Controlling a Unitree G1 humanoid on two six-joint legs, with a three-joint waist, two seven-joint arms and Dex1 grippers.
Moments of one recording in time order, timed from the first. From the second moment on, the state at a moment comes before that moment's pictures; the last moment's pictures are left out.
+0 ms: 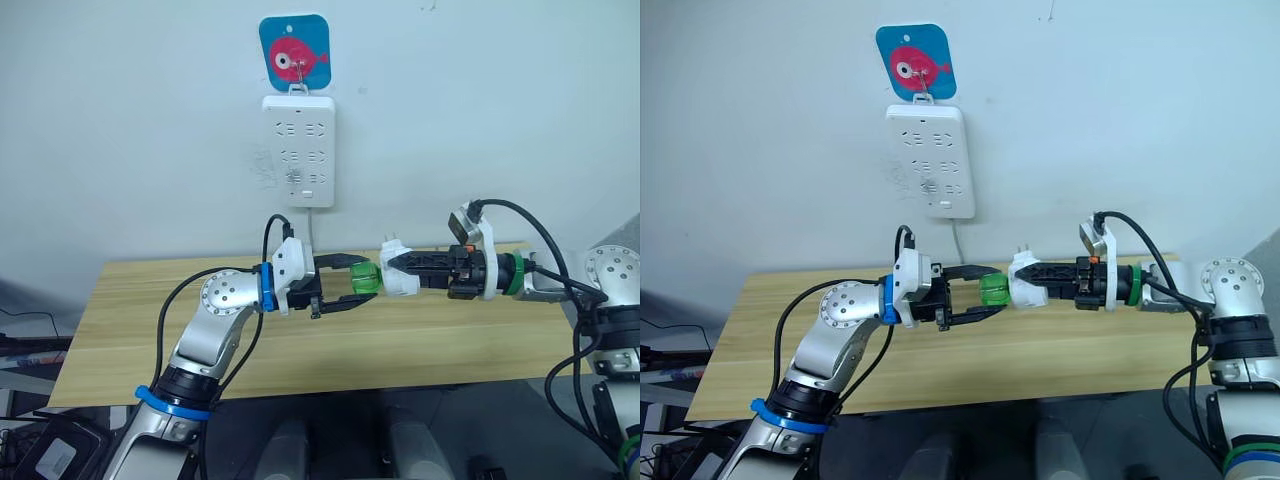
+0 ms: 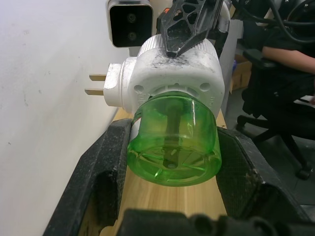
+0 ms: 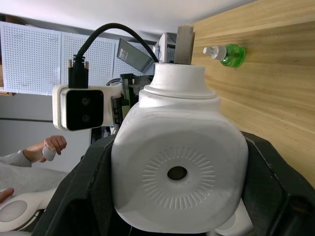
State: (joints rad) left arm -0.39 0.41 -0.19 -0.06 -0.29 -0.03 -1.08; right arm -0.65 -0.72 0.02 0.26 1.95 1.43 0.06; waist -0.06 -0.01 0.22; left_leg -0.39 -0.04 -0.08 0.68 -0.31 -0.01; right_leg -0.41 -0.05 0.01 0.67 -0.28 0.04
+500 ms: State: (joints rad) left arm -0.54 0.49 -0.14 -0.08 -0.88 1.06 -1.05; right arm -0.59 -0.80 0.04 0.05 1.85 1.43 0.20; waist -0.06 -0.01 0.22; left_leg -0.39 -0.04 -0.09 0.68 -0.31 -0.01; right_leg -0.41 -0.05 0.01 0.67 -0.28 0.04
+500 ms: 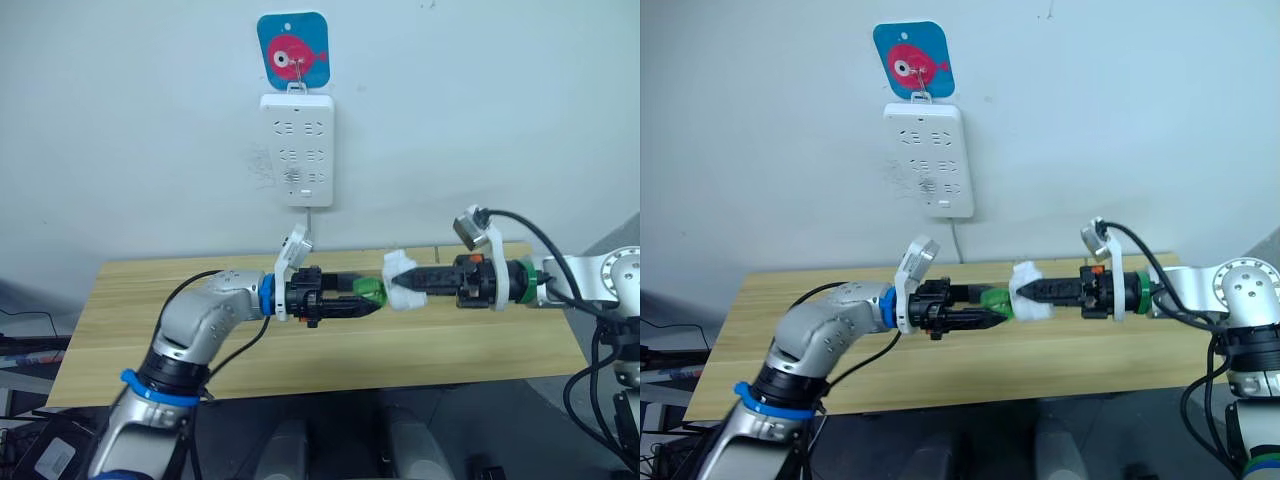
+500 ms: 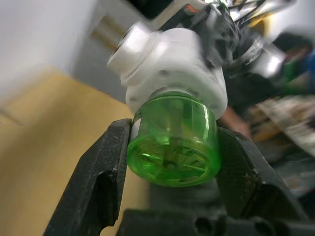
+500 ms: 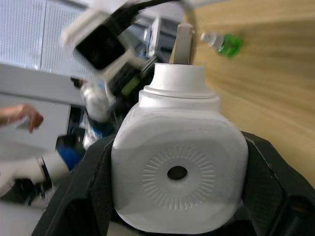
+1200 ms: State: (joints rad) left arm -0.45 0.47 0.19 -0.12 -1.11 1.43 -0.78; right arm -0.54 -0.84 0.06 0.05 1.90 1.36 0.19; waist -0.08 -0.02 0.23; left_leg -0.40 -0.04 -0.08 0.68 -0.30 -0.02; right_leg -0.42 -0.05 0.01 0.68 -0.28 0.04
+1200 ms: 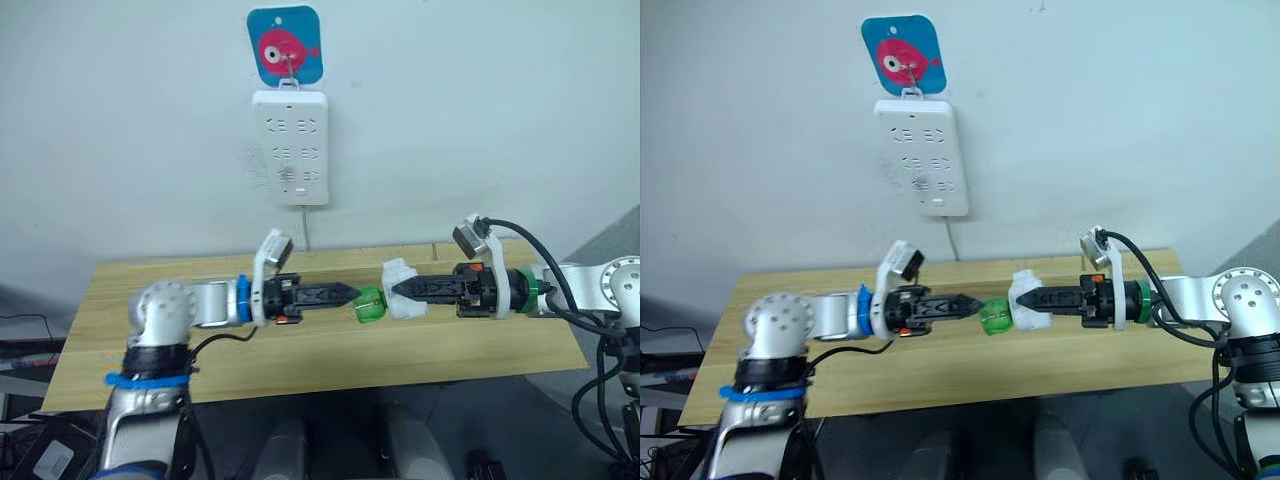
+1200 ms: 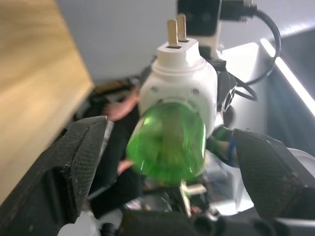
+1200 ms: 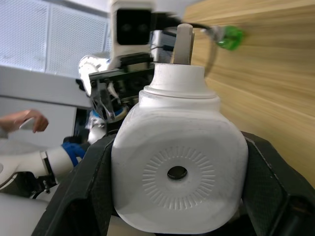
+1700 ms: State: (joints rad) left arm -0.38 0.52 -0.11 0.12 0.03 -0.81 -0.91; right arm -0.62 -0.80 0.03 0.20 1.90 1.34 0.14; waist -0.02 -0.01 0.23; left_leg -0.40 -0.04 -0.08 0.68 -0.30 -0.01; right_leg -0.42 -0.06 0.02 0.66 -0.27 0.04
